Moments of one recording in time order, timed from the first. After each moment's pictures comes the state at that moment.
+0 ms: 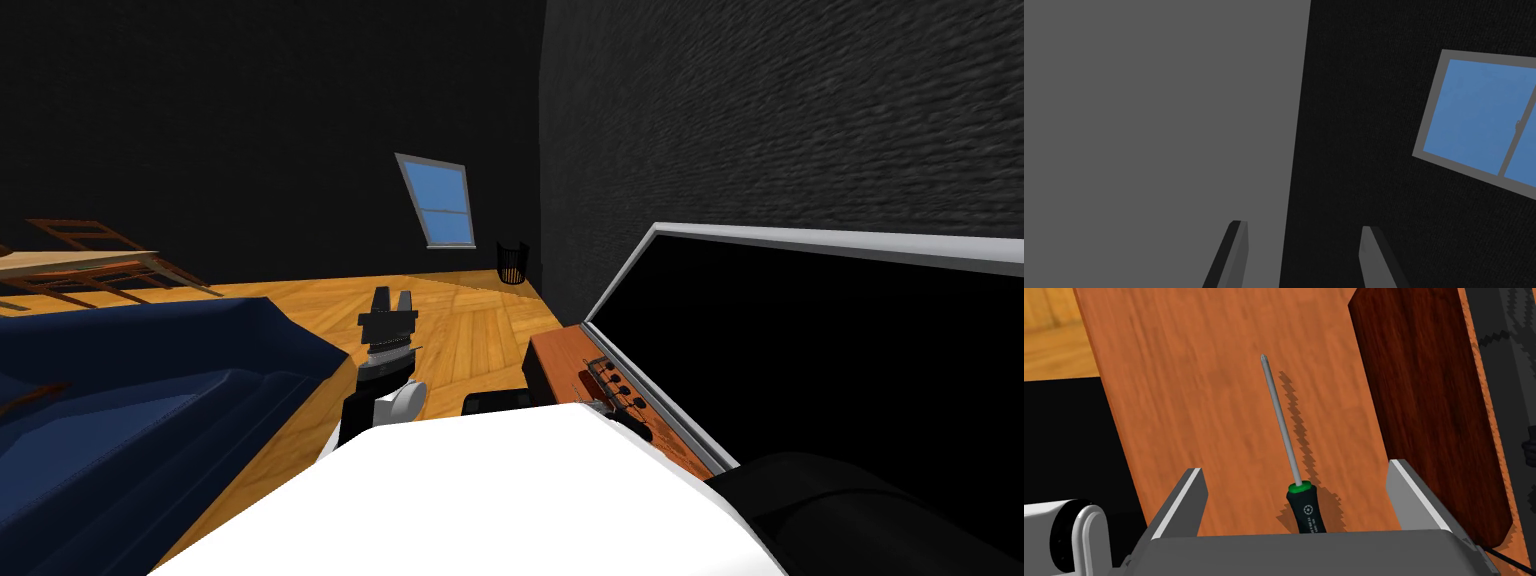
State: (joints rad) left arm 0.51 0.00 -0.06 -2.24 0.08 -0.57 -0.03; right arm 0.59 -0.32 -0.17 -1.45 -0.64 0.48 -0.99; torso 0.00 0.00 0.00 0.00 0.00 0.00
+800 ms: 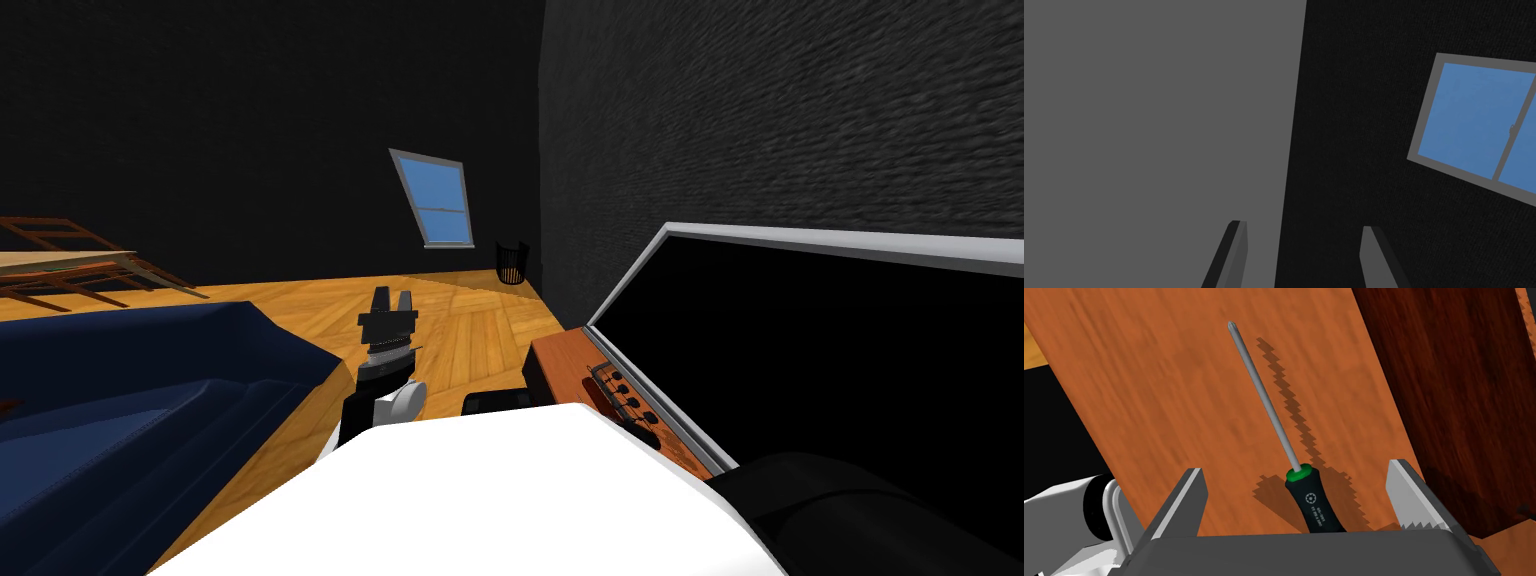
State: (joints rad) left arm 0.51 0.00 -0.06 -2.24 0.08 -0.57 -0.03; right arm 0.59 -0.34 -0.19 -1.34 -0.69 0.55 -1.08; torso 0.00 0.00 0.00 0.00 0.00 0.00
